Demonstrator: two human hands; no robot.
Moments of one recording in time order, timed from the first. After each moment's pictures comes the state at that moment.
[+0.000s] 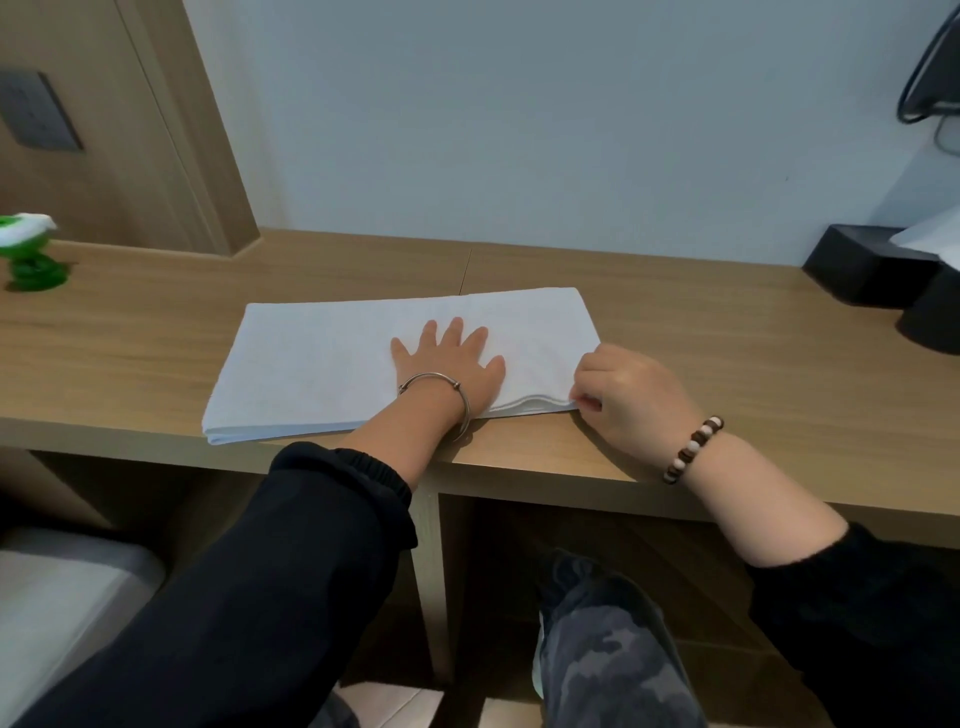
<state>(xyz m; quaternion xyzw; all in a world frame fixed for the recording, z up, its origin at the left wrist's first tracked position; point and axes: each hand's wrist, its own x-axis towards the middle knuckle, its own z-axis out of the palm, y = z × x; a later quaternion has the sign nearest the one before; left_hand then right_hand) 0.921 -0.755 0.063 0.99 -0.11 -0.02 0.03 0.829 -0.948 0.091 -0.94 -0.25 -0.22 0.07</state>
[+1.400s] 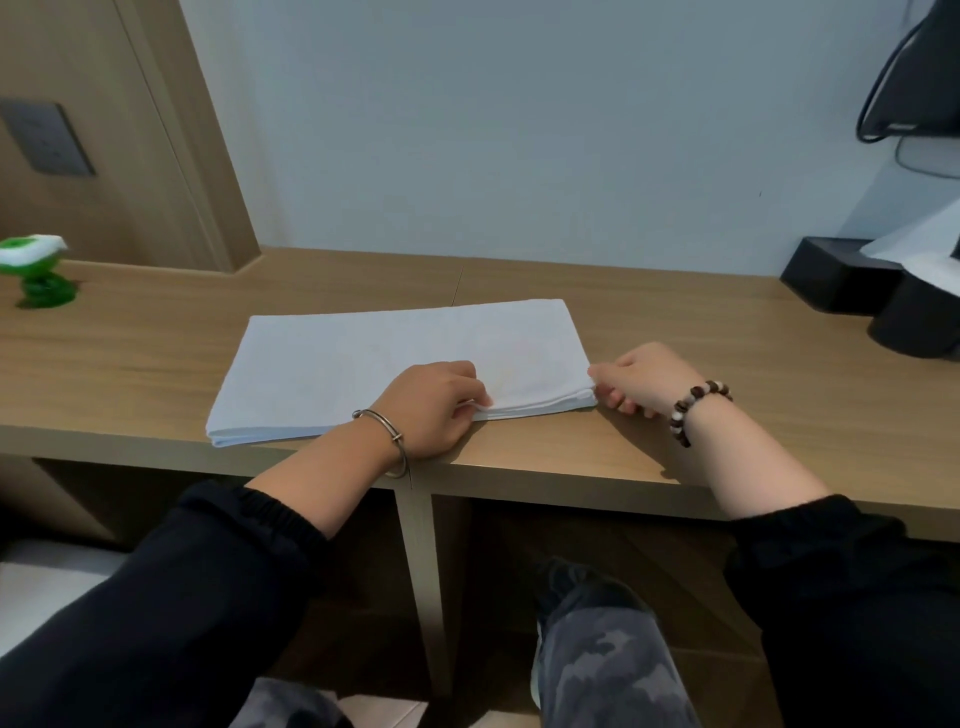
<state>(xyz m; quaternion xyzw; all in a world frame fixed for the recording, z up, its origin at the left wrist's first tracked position) 0.869 -0.721 0.084 0.91 -0.36 0.09 0.16 0.850 -0.976 0.109 -0.92 0.15 0.04 0.35</state>
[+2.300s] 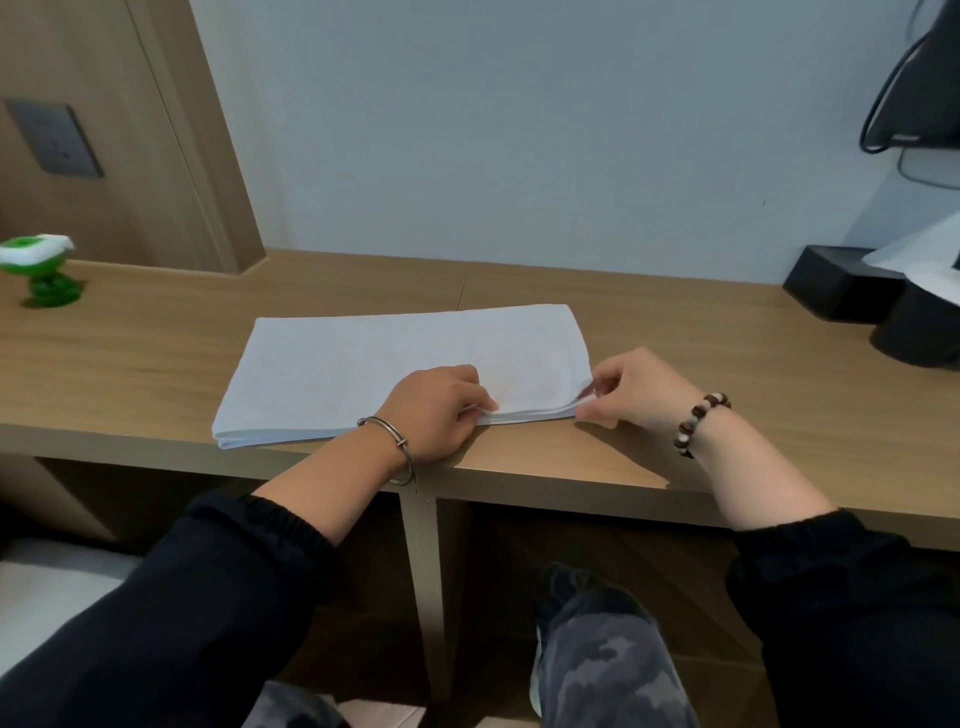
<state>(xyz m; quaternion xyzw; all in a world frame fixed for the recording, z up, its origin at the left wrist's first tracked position) 0.869 -0.720 0.080 0.91 -0.35 0.11 0.17 0.842 -0.967 0.109 -0.94 -0.01 0.03 0.33</state>
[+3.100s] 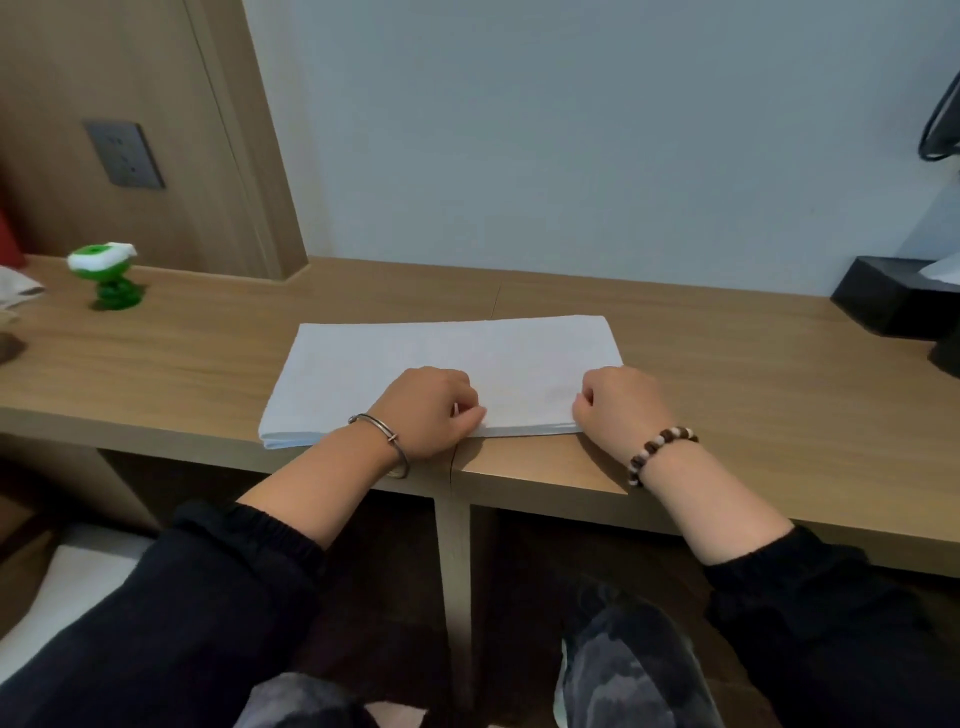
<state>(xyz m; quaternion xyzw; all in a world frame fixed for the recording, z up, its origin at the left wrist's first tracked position) 0.870 -0.687 0.096 0.95 -0.29 0.08 0.12 0.859 -0.914 0.086 -0.99 -0.01 -0.12 0.05</state>
